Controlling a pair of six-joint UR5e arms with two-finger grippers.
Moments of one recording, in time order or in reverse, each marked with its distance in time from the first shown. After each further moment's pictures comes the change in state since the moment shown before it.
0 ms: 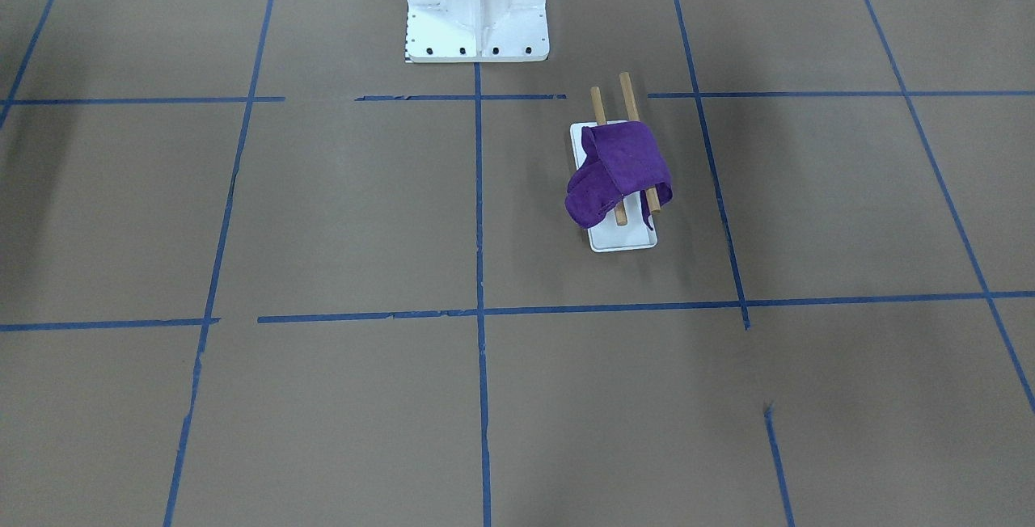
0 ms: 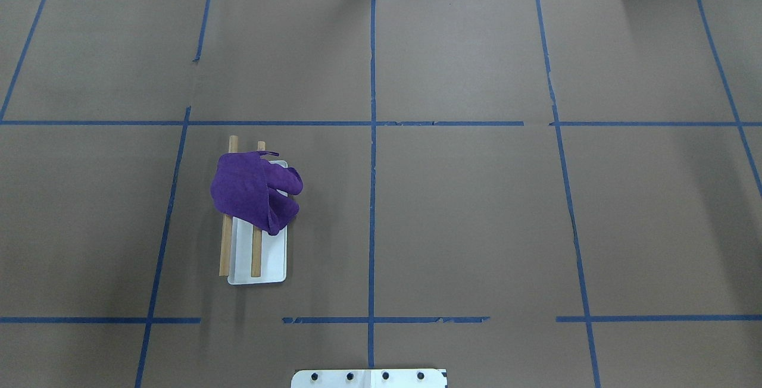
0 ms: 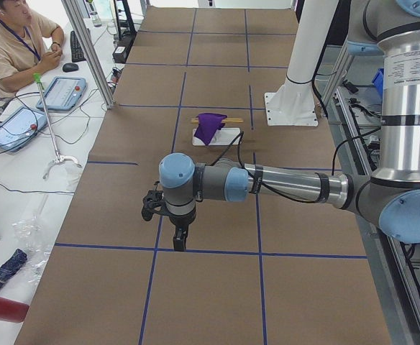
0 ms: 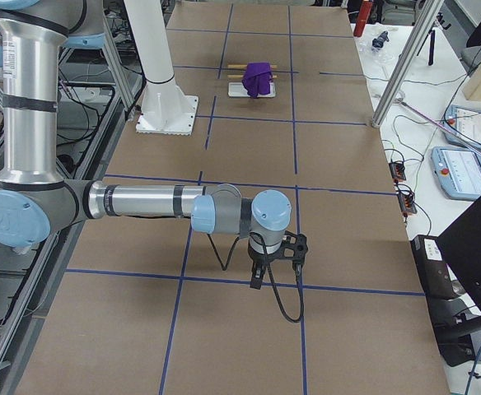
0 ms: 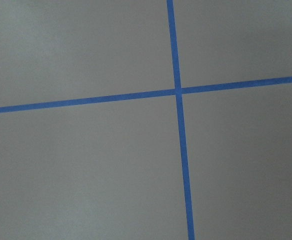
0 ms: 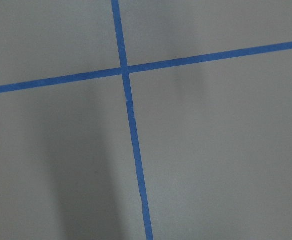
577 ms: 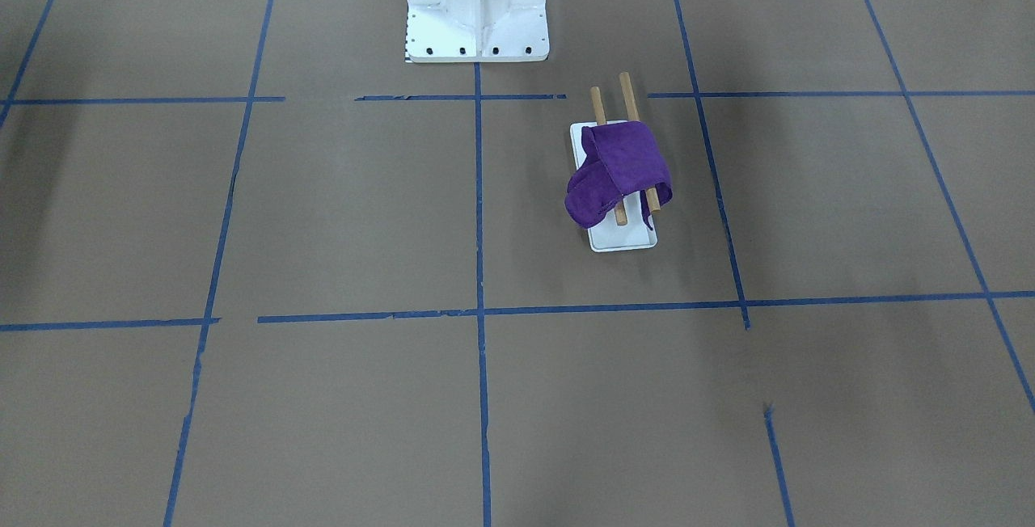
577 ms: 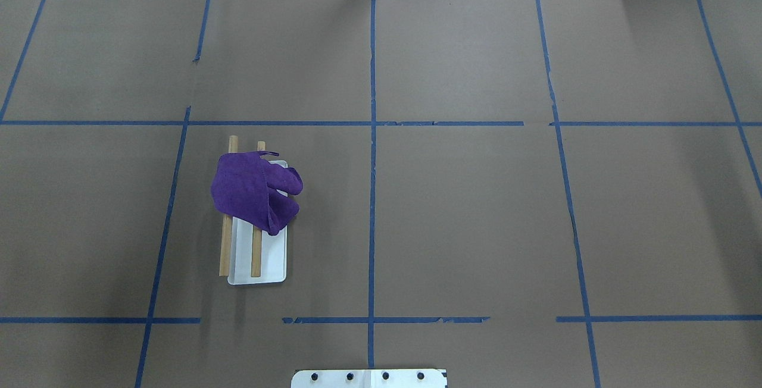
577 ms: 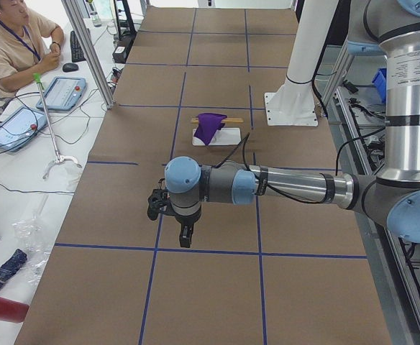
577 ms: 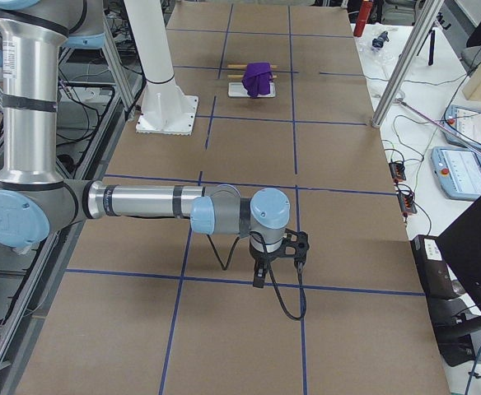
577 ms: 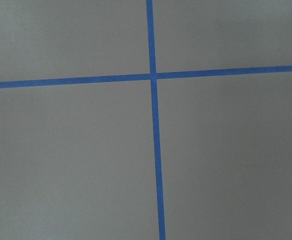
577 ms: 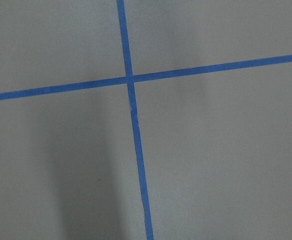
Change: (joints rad) left arm -0.008 0.008 -0.014 -0.010 -0.064 0.004; right arm -0.004 -0.004 -0.001 0.042 -0.001 0.008
